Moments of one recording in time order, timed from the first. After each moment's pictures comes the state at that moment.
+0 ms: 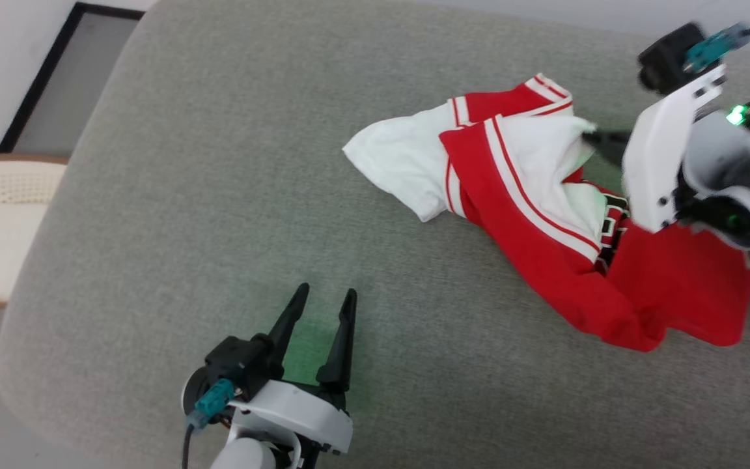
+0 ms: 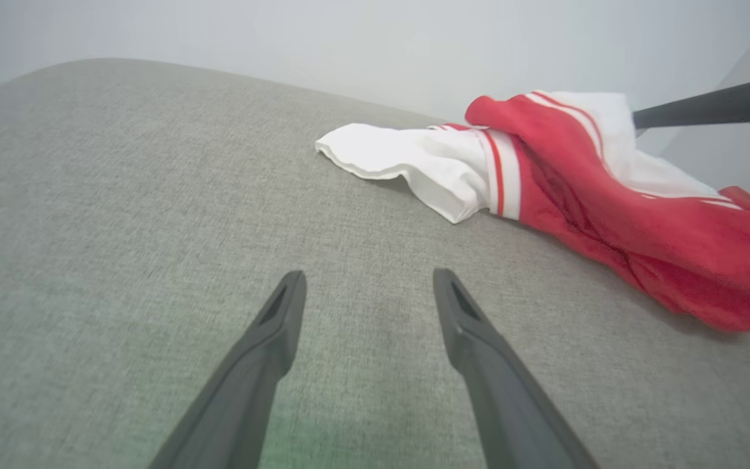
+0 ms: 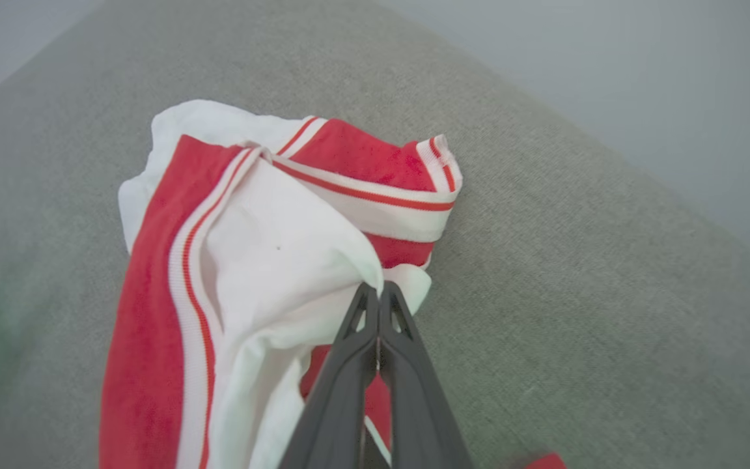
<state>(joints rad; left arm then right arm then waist) -0.21 0.05 -0.29 0.26 -0.34 -0.07 -0.26 -1.04 -0.52 0.79 0.47 0.87 0.13 0.57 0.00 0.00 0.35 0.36</state>
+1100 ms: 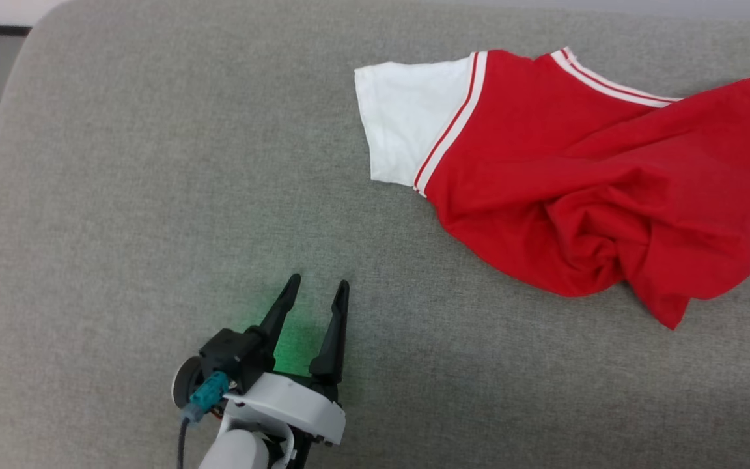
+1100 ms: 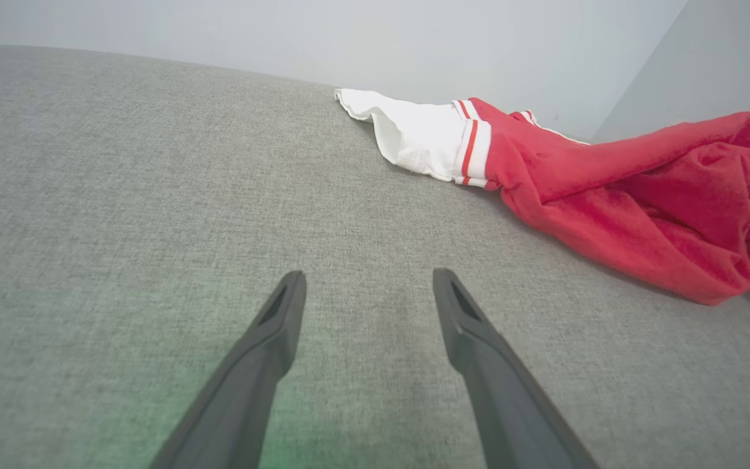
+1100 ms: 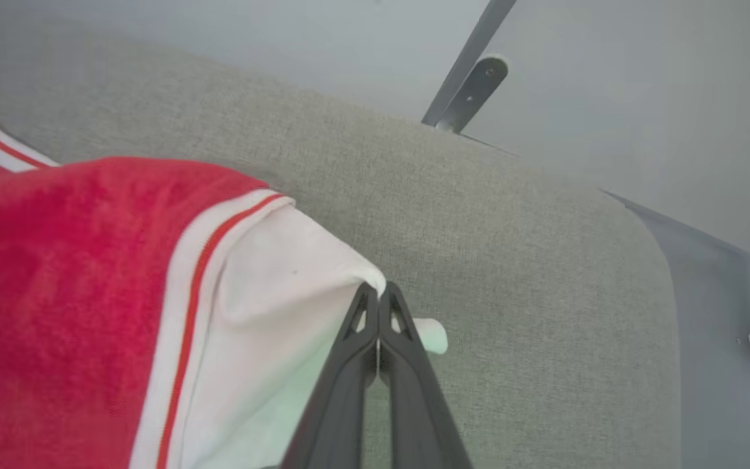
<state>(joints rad) -0.22 0.05 -0.25 0.27 -0.30 -0.09 -0.26 -0.87 -0.73 0.23 0.51 0.46 0.13 0.65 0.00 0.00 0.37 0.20</state>
